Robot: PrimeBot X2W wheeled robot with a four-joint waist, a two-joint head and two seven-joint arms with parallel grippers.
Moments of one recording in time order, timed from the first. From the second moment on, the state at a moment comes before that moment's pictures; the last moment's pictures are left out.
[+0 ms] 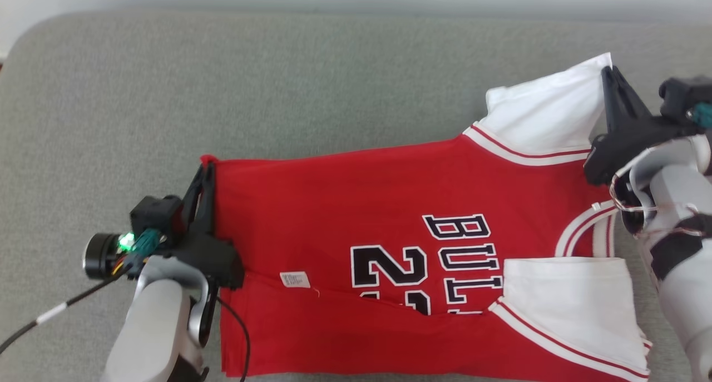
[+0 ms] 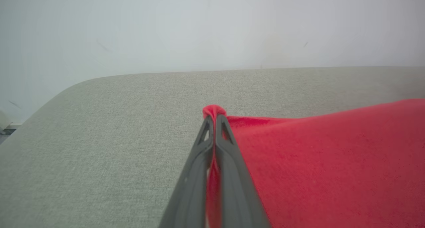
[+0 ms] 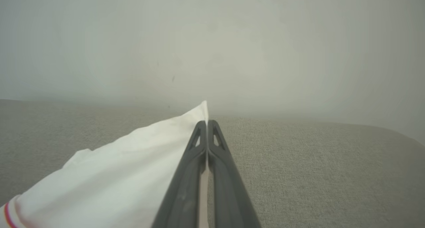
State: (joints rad) left arm -0.60 0.10 -0.14 0.69 -0.18 -0.06 -0.26; right arm -0.95 -0.39 0.29 1.05 0.39 0.13 -0.26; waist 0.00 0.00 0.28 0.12
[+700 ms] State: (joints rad) left arm -0.26 0.10 -0.03 0.57 -0.16 -0.08 -0.26; right arm -0.38 -0.35 0.22 0.65 0.51 0.13 -0.26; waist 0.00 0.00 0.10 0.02
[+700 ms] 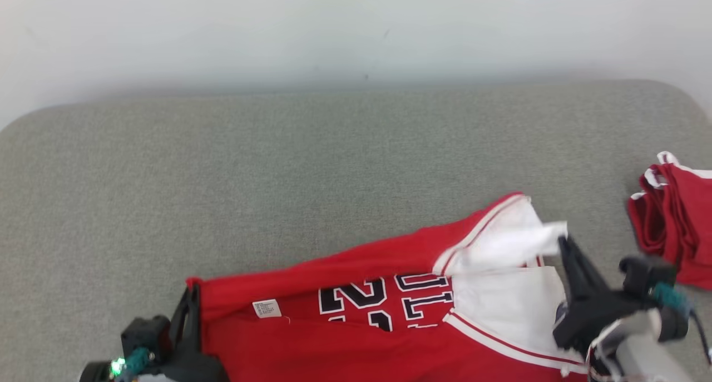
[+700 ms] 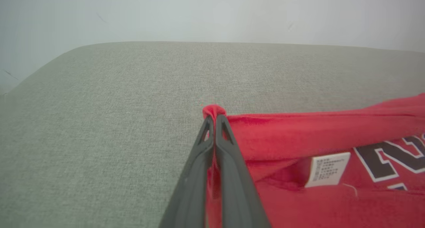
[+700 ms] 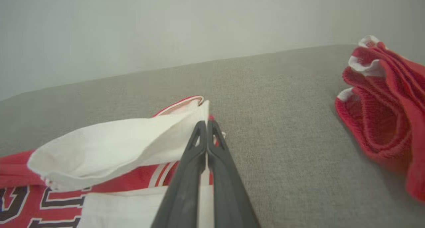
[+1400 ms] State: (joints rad) left arm -0.14 0.08 0.06 0.59 -0.14 -0.09 -0.26; right arm -0.19 -0.27 0.13 0.57 0.49 0.13 -0.26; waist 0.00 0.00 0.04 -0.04
